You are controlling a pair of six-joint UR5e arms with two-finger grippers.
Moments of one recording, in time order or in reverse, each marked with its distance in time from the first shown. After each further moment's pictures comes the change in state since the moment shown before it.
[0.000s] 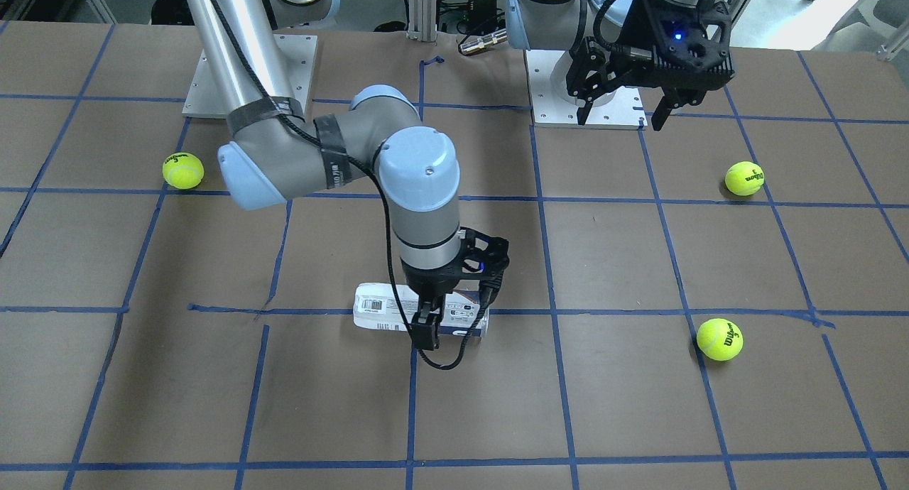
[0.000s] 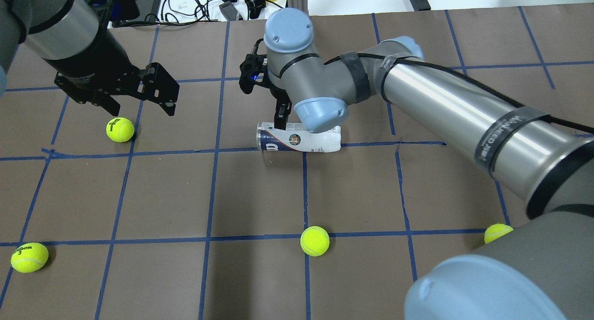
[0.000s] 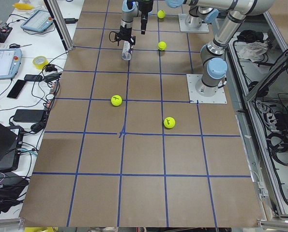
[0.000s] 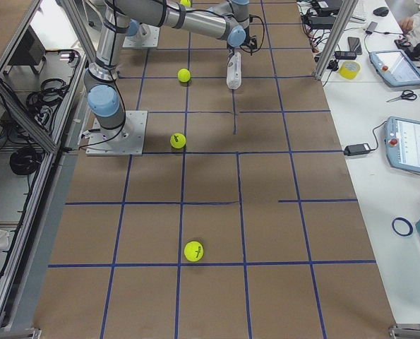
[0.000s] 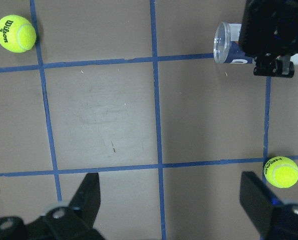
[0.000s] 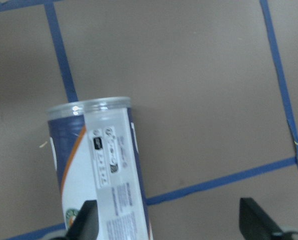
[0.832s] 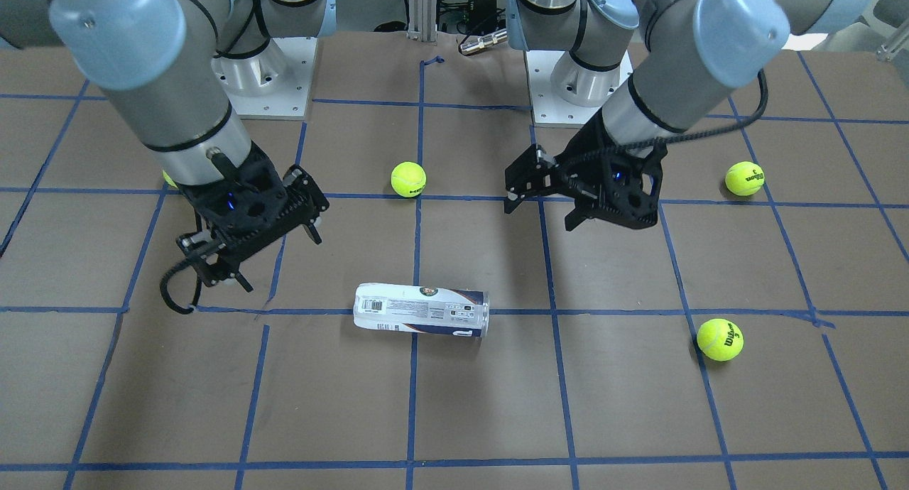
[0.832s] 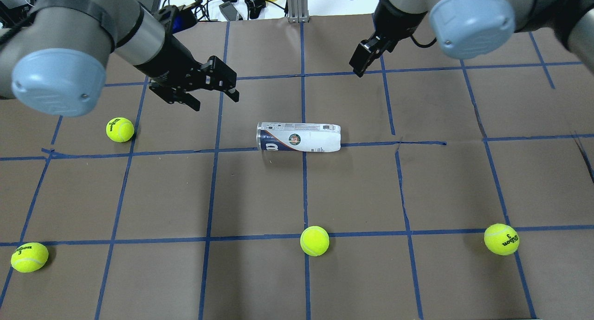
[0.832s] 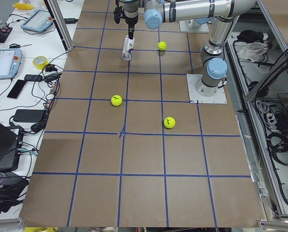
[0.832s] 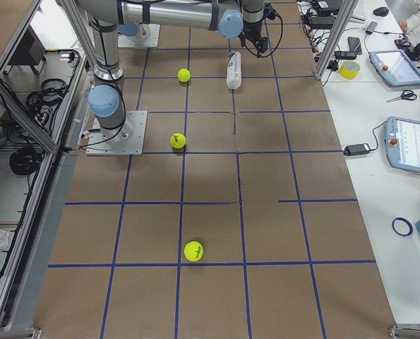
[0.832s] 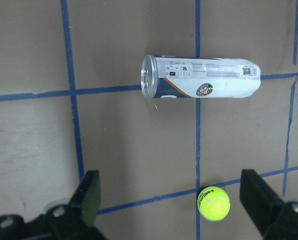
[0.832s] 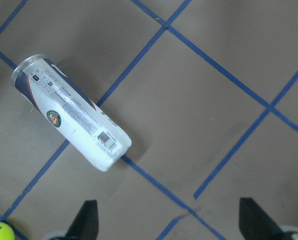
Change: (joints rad) left arm 0.009 -0.247 -0.090 0.269 -0.396 0.023; right arm -0.297 -0.344 -0.015 0.427 0.070 0.388
